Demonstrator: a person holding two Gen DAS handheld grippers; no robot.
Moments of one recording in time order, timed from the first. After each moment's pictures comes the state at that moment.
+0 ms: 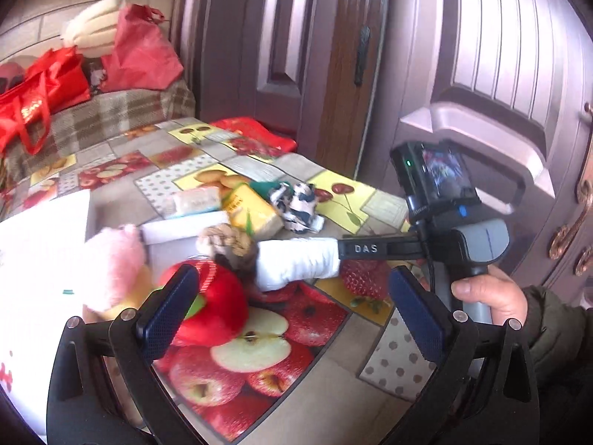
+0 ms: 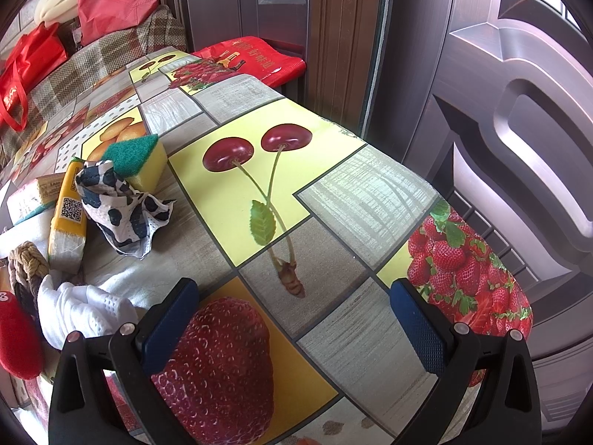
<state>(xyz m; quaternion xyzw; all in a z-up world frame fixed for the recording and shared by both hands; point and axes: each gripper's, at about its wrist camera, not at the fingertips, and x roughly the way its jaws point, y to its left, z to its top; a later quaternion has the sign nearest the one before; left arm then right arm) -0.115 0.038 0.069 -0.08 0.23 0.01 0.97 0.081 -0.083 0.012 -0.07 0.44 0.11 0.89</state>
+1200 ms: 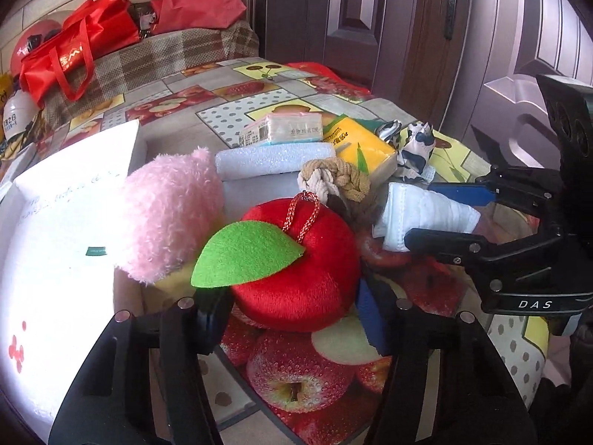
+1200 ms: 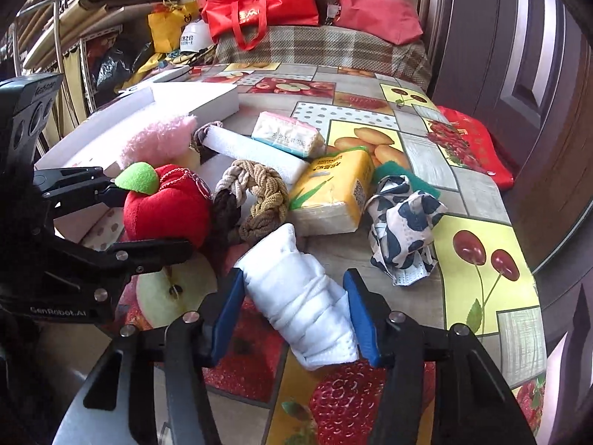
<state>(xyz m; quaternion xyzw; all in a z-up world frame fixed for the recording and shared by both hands) -0.075 0.082 0.023 -0.07 0.36 0.11 0.93 0.018 -0.030 0.024 -0.23 0.31 0.49 0.78</state>
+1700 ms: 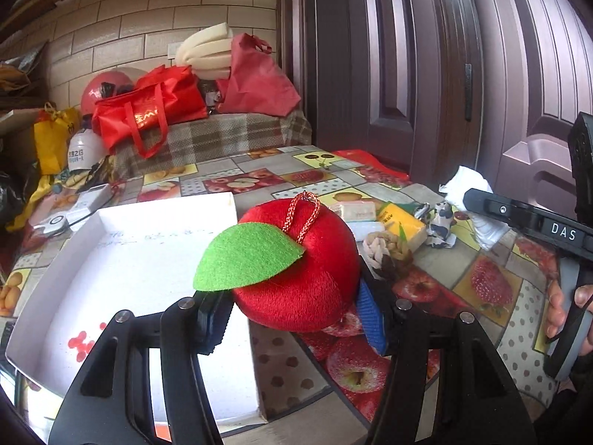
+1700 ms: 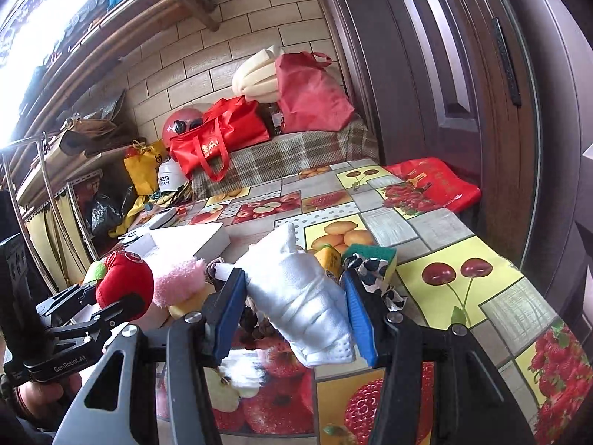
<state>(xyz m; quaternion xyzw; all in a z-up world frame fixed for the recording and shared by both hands) -0.154 0.093 0.056 -0.05 0.20 0.21 0.96 0.006 -0.070 0.061 0.01 0.21 0.47 0.86</state>
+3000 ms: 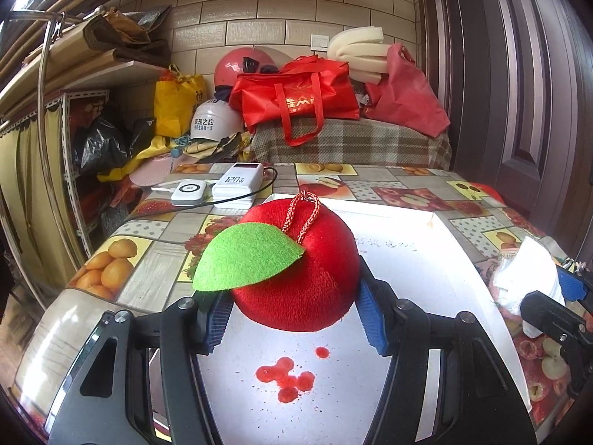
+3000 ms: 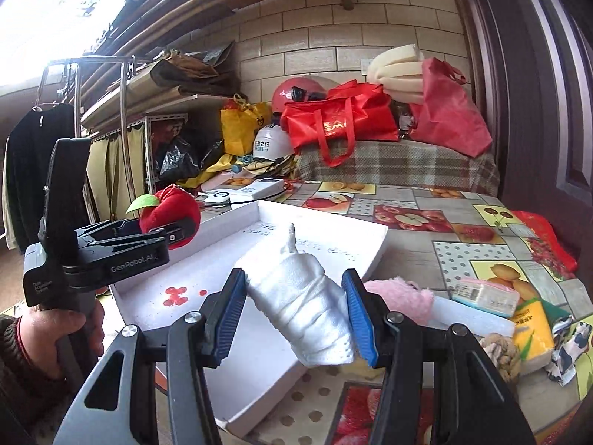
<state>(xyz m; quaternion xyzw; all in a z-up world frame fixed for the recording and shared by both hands) -0.241 0.243 0.049 -0.11 0.17 0.41 0.89 -0.105 0.088 0.049 -0.12 0.14 0.60 0.78</state>
